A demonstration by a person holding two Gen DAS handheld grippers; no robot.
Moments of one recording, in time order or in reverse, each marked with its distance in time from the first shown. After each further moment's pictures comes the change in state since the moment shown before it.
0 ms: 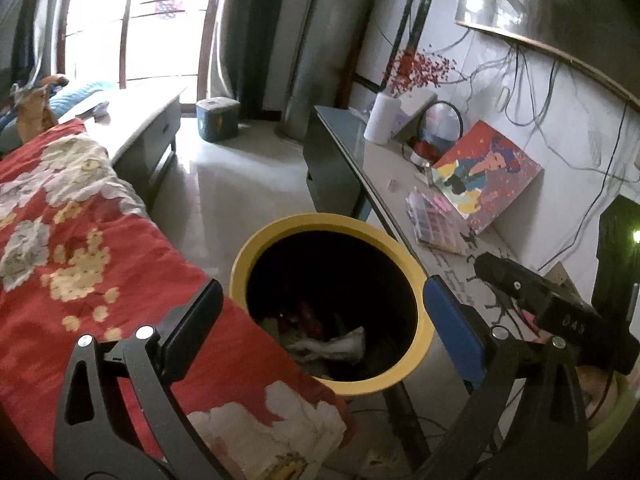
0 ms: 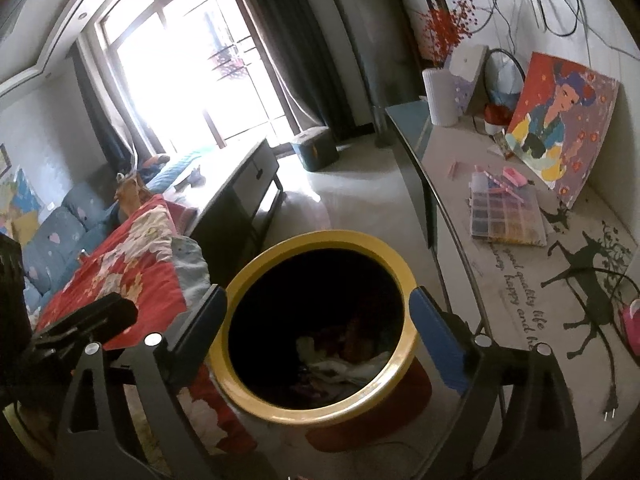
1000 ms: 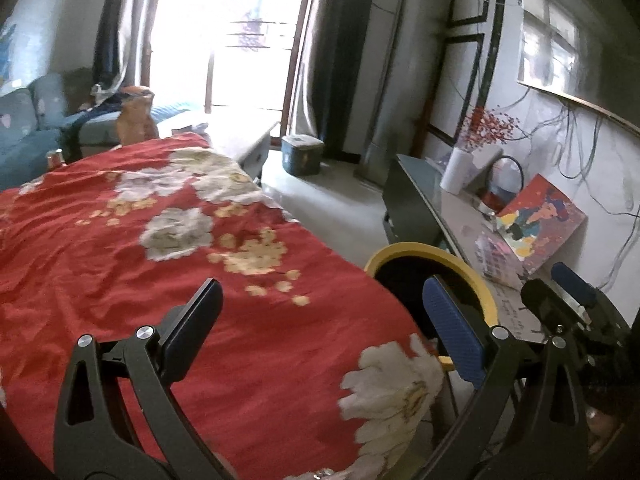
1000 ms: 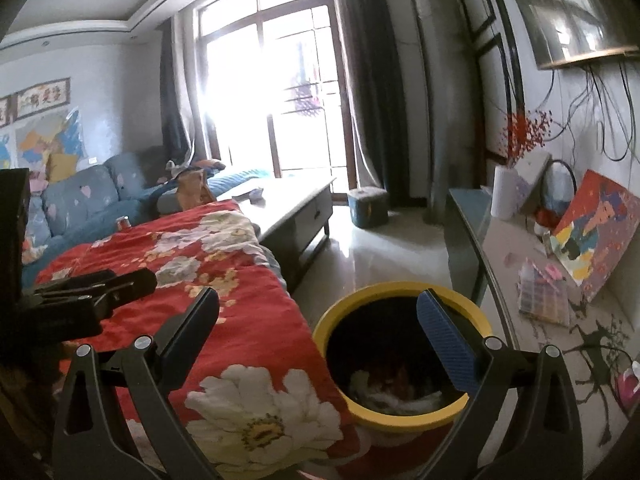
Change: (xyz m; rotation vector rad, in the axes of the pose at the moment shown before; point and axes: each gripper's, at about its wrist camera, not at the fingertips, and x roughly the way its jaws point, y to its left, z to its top) left arm -0.127 0.084 -0.040 -0.104 -0.169 0.249; right arm -0.052 0.151 -0.043 -0.302 -0.214 0.081
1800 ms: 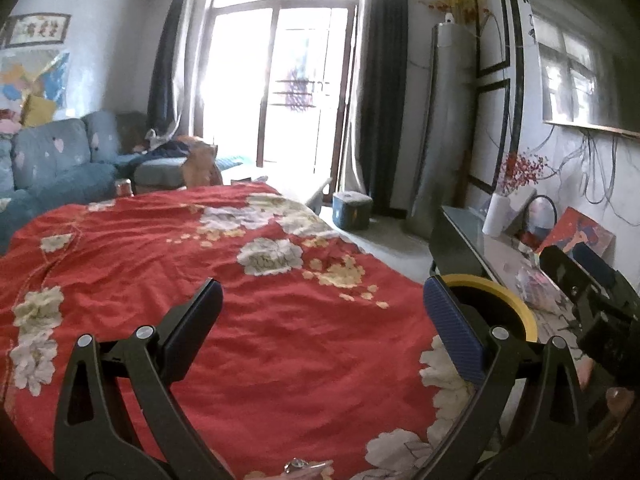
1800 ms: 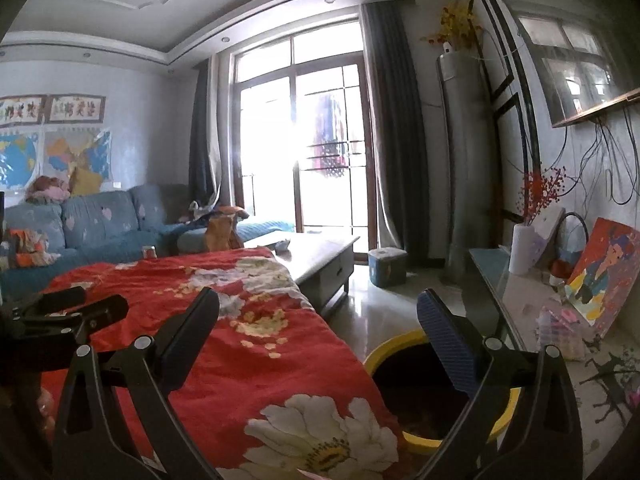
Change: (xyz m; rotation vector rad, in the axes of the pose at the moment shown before) left arm -0.080 0.041 -0.043 -0.004 -0.240 0.175; right arm -0.031 0.053 -0.019 -0.074 -0.239 0.056
